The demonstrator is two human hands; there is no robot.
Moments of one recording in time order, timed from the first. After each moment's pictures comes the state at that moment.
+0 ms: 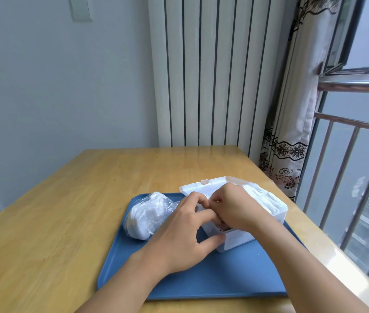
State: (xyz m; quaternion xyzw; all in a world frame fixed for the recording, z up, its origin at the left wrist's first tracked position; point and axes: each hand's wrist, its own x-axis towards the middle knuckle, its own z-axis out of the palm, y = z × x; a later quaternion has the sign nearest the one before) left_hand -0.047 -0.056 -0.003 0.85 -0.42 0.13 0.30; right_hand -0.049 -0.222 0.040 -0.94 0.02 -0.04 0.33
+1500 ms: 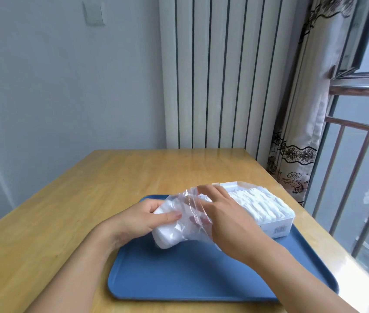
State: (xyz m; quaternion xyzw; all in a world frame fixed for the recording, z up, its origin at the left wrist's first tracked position) left_hand -0.015 0.023 0.027 0.80 -0.21 -0.20 0.53; right_hand -0.068 -0.195 0.021 -0.94 -0.23 -0.24 0.11
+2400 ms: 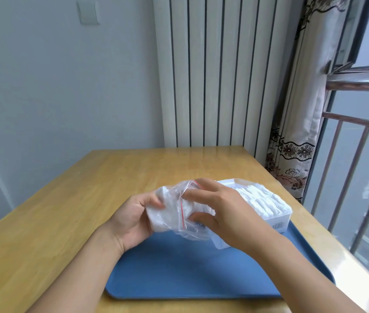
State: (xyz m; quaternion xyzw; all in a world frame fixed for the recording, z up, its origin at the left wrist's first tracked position) left_hand -0.016 0.006 0.027 0.56 -0.16 -0.26 0.77; right_hand -0.075 -0.201 0.041 -0.90 -0.28 -0.23 0.24
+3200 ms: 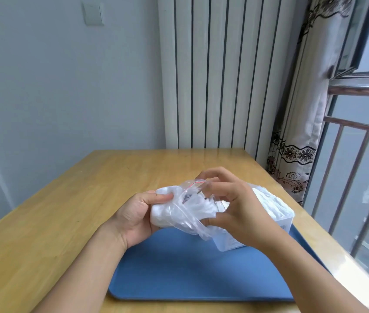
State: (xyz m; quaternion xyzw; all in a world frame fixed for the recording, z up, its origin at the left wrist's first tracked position) left_hand -0.018 0.009 0.036 0.56 -0.14 -0.25 0.78; right_hand -0.070 -0.208 0.042 -0.82 -0.28 -0.23 0.44
